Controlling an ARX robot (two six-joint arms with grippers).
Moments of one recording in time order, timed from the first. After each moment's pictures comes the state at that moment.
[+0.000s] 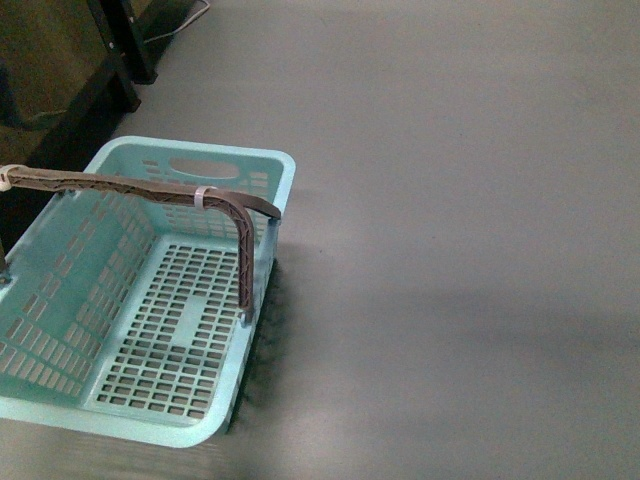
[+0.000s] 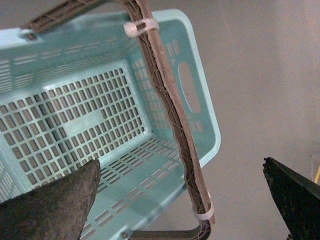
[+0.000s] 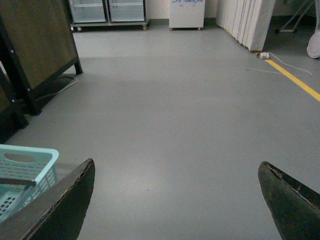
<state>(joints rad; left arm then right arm) -0.16 1.62 0.55 0.38 -0.19 -1.25 0.00 0.00 0.02 0.00 0.00 0.00</state>
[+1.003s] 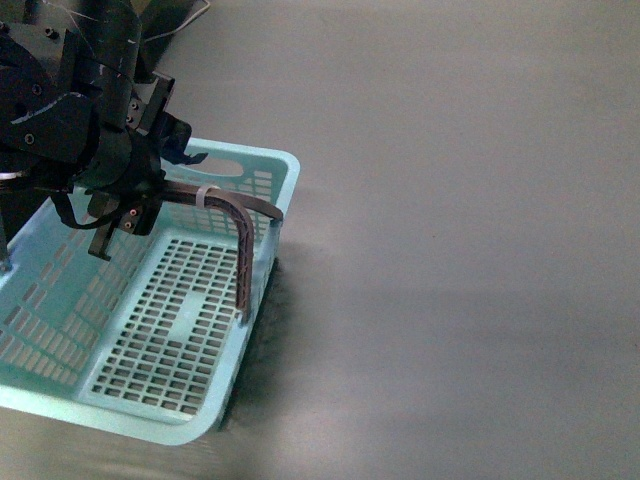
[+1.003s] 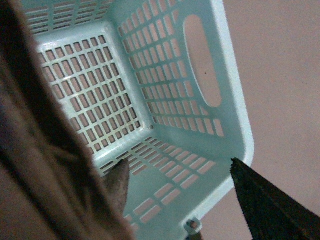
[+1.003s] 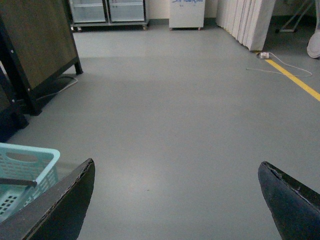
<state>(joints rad) -0.22 2.25 1.12 0.30 -0.18 -1.36 0.00 0.00 0.02 0.00 0.00 0.00</state>
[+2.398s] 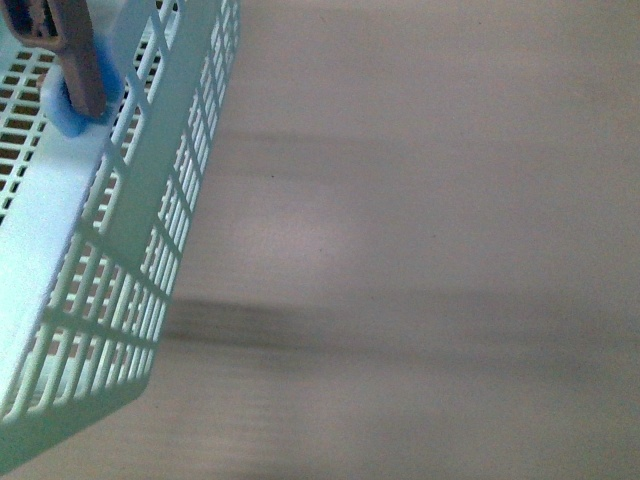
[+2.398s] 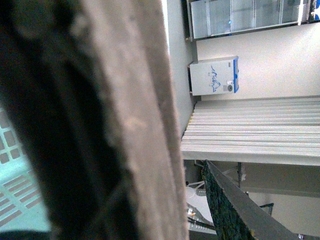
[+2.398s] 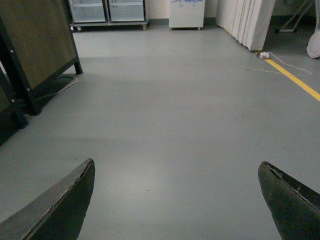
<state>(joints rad) -0.48 1.01 0.83 -0.04 -0.50 -1.52 0.00 0.00 0.02 0.00 0.00 0.00</state>
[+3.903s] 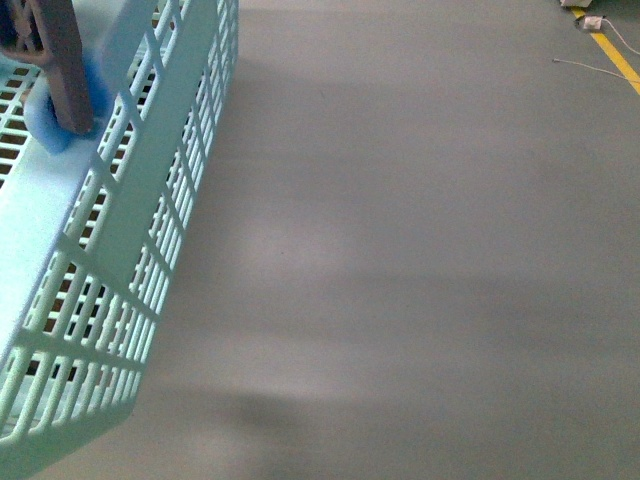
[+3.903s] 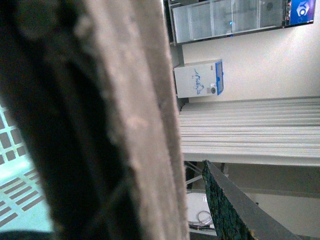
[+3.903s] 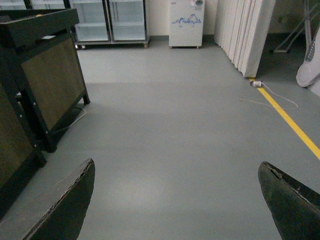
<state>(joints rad) -0.48 1.01 0.83 -0.04 -0.50 -1.51 0.00 0.00 0.02 0.00 0.00 0.00</state>
